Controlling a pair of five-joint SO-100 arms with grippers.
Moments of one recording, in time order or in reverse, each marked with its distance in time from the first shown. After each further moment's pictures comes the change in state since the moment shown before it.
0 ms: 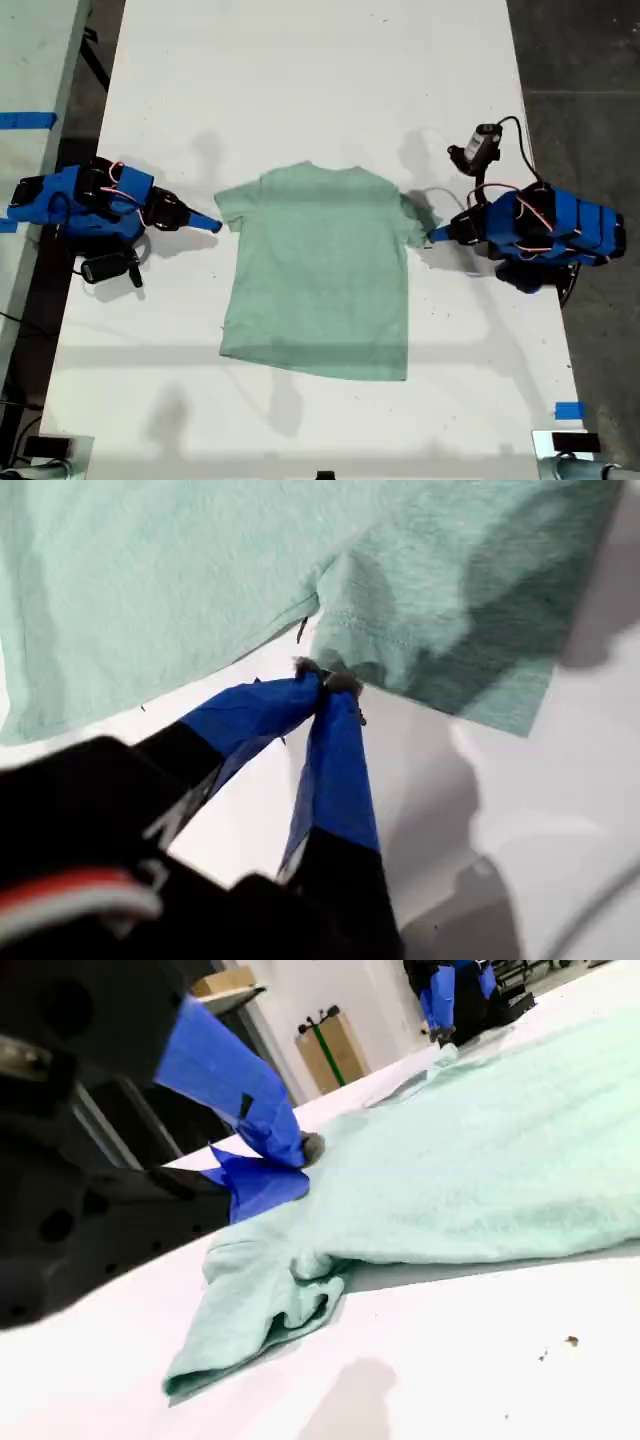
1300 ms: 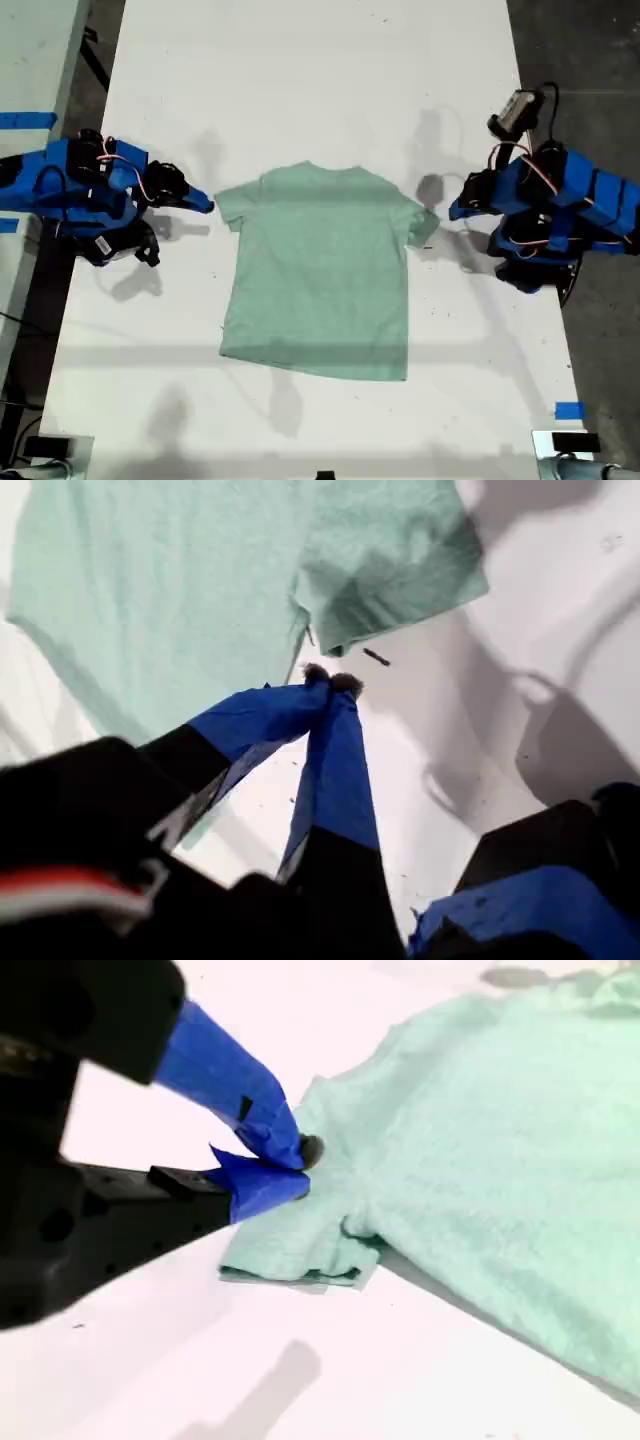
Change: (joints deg) arm 0 -8.3 -35.2 -29.0 6.2 -28.5; arm 1 10.4 -41.0 -37.0 11.8 25.0
